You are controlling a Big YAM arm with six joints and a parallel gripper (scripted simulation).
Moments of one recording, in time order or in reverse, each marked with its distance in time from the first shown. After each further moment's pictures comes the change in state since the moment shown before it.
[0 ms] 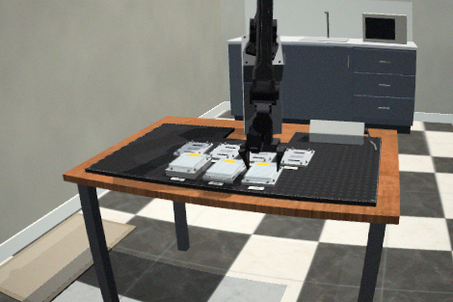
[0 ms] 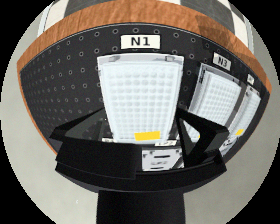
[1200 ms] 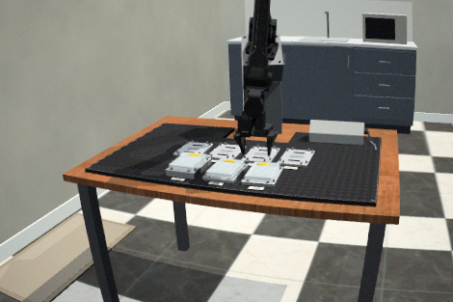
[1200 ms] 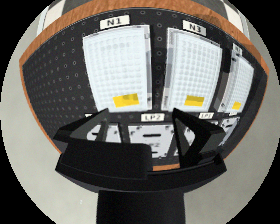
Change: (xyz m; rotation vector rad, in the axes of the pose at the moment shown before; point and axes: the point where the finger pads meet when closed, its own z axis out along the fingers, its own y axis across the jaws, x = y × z) arm 0.044 -0.033 -0.033 0.003 0.004 0.056
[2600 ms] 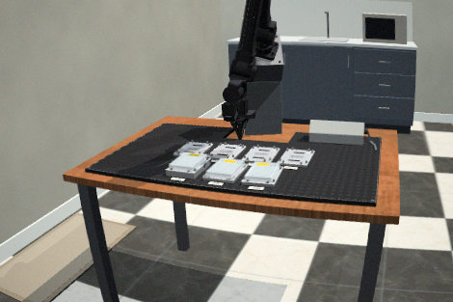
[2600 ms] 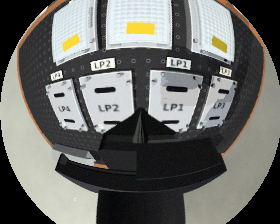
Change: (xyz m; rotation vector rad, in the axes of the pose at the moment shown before) arm 0.110 -0.093 -0.011 -0.005 -0.003 -0.002
